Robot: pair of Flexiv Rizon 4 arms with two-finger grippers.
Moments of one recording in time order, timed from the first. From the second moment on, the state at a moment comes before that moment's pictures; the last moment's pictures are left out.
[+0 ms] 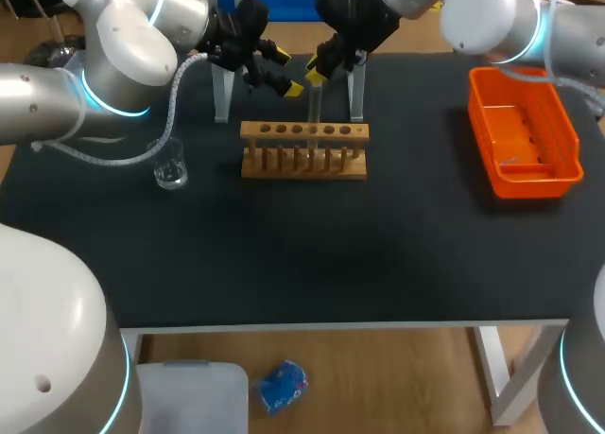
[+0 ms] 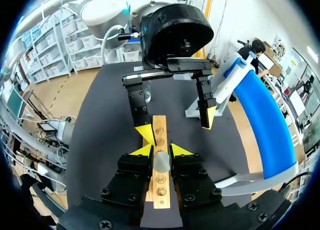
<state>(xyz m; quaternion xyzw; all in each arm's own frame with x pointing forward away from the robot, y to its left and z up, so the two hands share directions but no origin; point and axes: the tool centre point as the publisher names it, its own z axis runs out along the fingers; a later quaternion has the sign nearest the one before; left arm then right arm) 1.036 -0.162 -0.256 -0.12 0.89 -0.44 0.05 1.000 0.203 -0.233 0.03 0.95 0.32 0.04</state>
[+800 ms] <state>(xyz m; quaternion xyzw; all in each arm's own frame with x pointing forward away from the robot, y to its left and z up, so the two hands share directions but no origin) 1.036 -0.162 -0.256 -0.12 0.89 -0.44 0.05 1.002 0.202 -0.240 0.04 0.95 0.32 0.04</state>
